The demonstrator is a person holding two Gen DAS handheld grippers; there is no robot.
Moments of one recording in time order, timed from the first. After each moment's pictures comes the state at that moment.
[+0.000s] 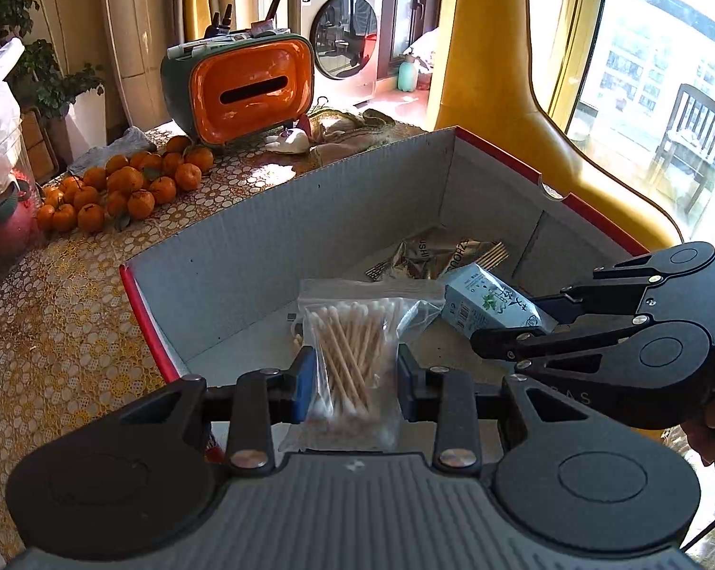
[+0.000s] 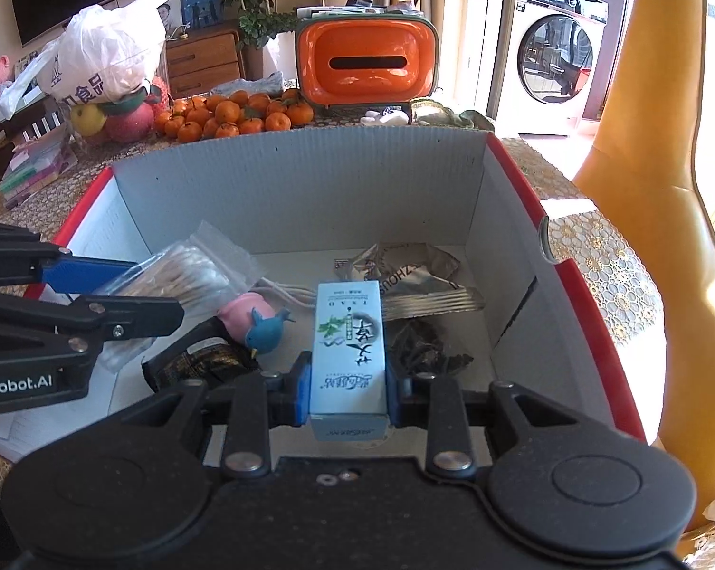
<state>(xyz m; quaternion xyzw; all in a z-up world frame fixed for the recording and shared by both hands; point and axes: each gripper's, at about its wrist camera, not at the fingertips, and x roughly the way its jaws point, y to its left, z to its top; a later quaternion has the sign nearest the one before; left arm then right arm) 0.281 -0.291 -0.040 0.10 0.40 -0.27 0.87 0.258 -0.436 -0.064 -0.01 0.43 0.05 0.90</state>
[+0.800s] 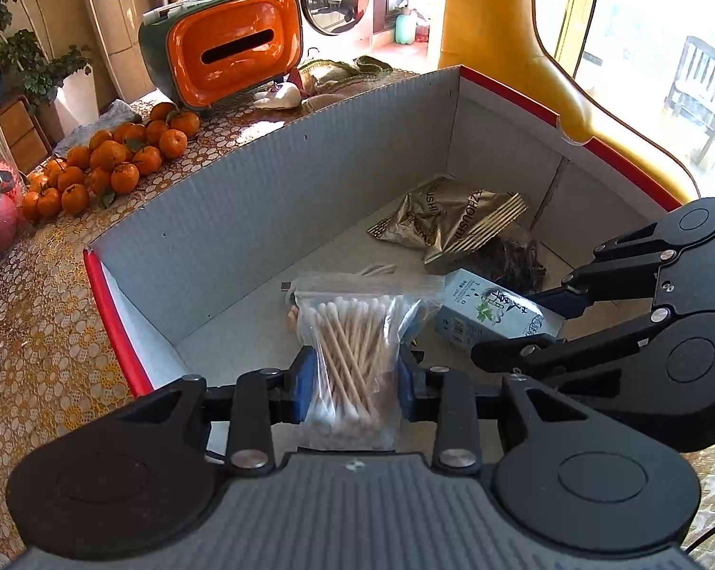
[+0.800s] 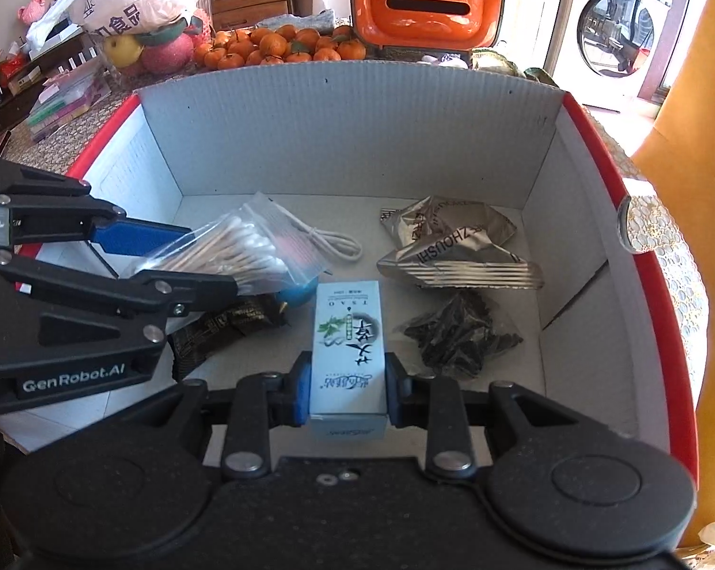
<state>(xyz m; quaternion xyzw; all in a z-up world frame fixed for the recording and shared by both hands) 0.295 -0.308 -0.061 0.15 0.44 -0.27 0.84 0.276 -0.426 -0.077 -0.03 0.50 0.11 0.86</state>
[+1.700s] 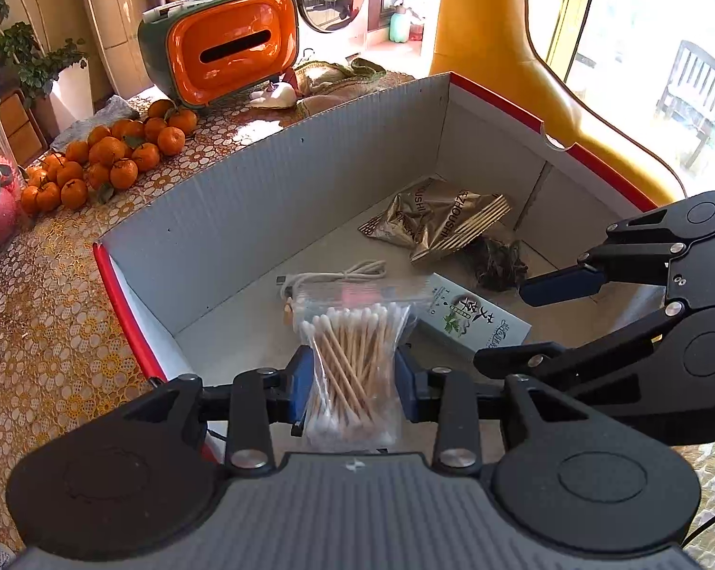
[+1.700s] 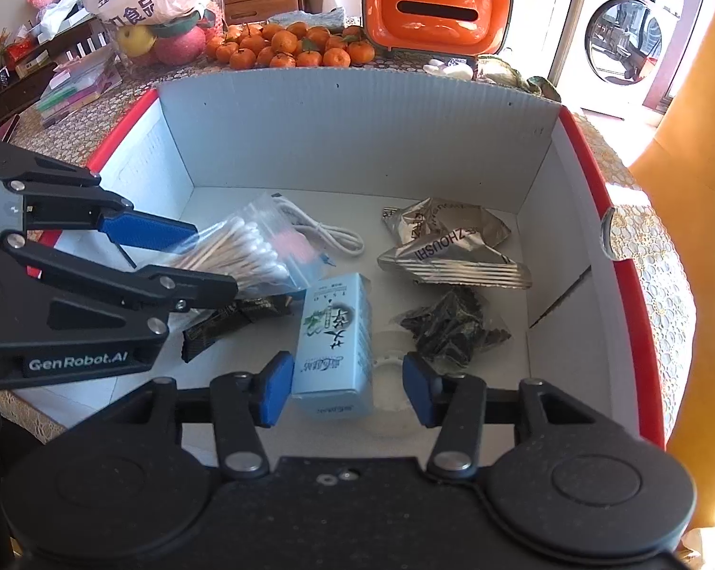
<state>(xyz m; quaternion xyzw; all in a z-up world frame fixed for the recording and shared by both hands) 0.286 -0.300 -0.046 0.14 0.45 -0.27 0.84 0.267 -0.426 -0.062 -0.05 0.50 0.11 0.86</state>
